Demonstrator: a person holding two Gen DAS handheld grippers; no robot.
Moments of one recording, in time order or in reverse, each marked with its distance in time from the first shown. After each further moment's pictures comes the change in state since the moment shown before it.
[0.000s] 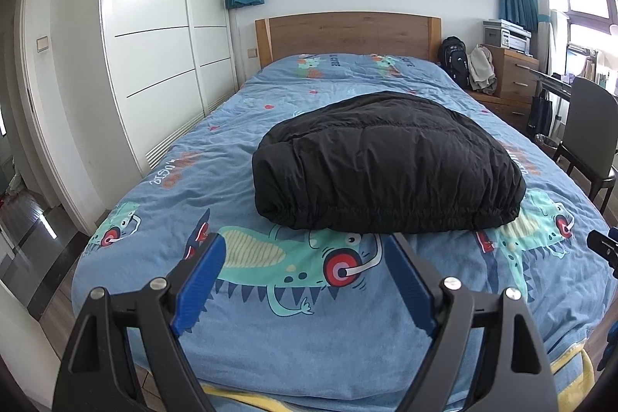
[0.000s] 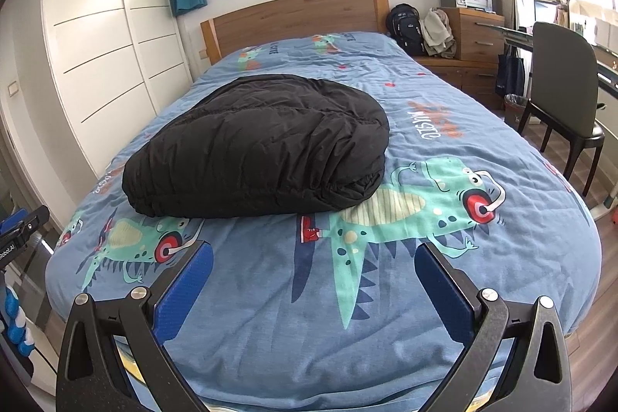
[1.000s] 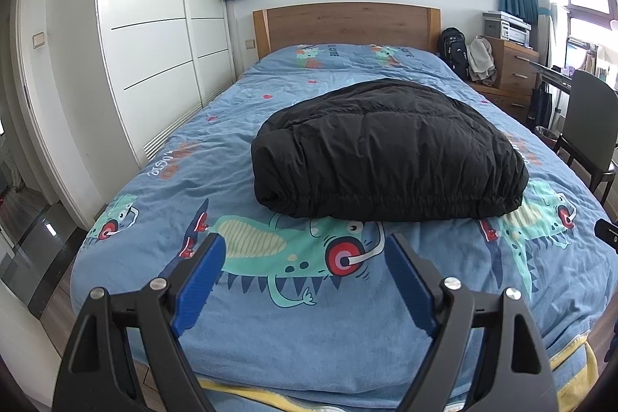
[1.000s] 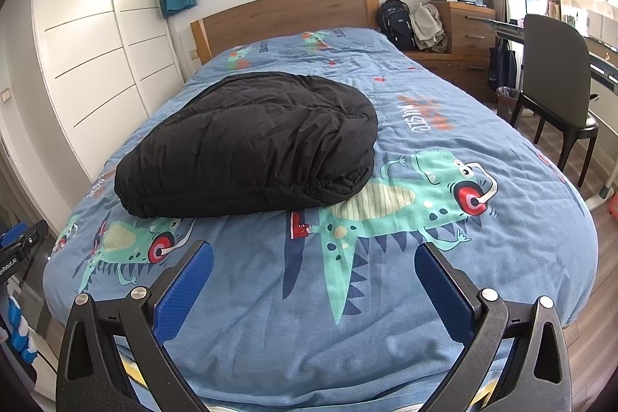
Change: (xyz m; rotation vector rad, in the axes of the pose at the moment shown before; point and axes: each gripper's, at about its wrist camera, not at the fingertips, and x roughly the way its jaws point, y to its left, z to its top) left arm 0.010 0.002 -0.011 0.009 0.032 -0.005; right arm 0.001 -0.009 -0.001 0.025 0.013 -0.020
